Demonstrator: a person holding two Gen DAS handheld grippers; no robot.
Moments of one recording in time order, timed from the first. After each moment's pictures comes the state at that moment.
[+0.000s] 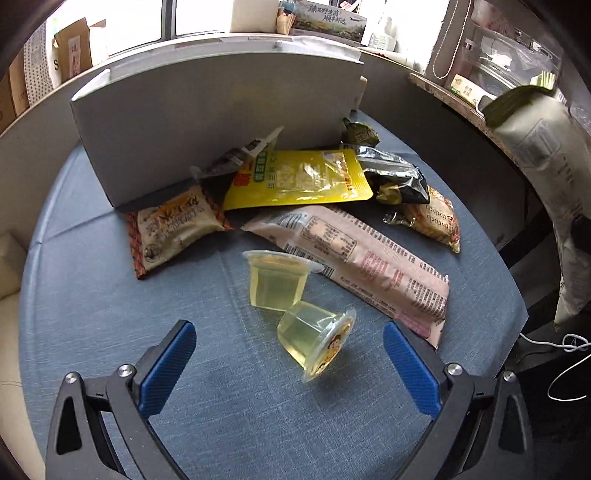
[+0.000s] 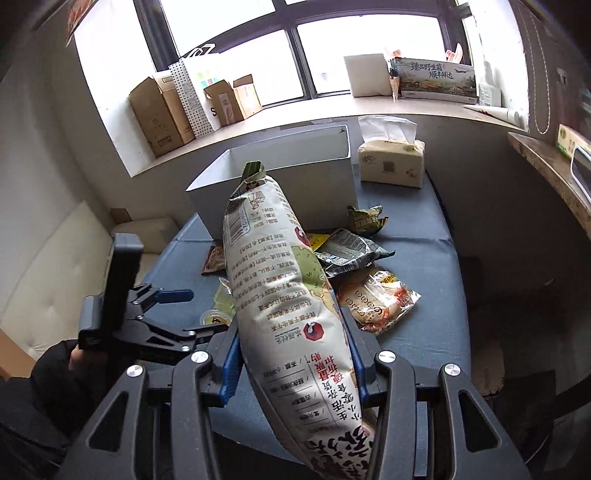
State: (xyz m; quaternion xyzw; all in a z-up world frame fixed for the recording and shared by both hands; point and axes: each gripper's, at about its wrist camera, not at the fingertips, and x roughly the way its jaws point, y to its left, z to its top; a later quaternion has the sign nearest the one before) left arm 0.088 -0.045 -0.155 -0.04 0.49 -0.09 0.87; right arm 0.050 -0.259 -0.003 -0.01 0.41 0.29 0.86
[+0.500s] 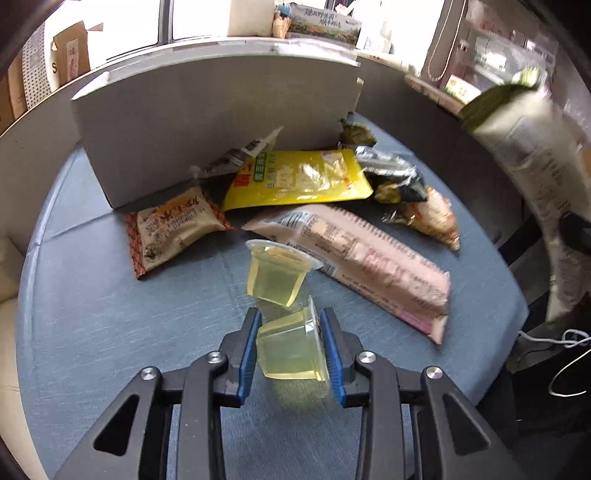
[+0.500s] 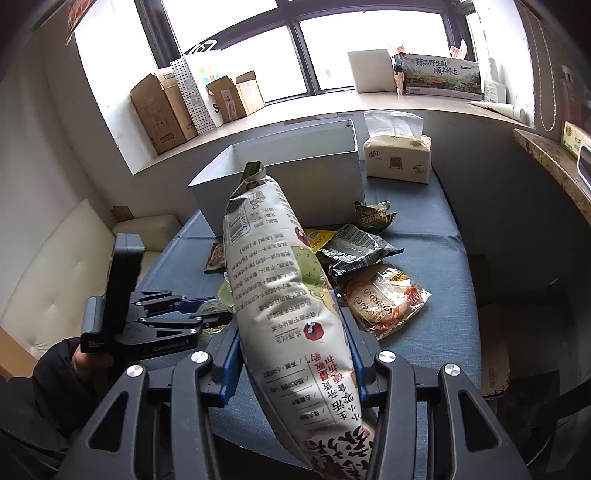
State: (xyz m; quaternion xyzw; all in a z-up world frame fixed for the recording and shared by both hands) left arm 0.082 -0.041 -0.153 -0.04 0.47 -0.10 0.87; right arm 0.048 -0.254 -0.015 -0.01 0.42 0.29 0.86
